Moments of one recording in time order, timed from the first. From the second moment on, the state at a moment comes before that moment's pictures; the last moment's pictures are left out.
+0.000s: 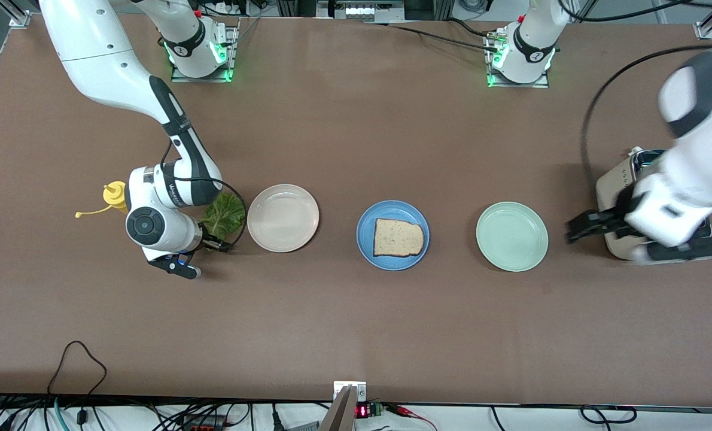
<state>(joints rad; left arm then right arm) 0.10 0.28 -0.16 -1.42 0.00 1.79 -0.19 0.21 0.69 -0.01 -1.71 -0.04 2.22 0.56</state>
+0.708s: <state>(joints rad) 0.06 0.02 -0.03 -1.68 -0.01 1.71 -0.10 0.21 0.62 -0.01 -1.71 -0.04 2.17 0.43</state>
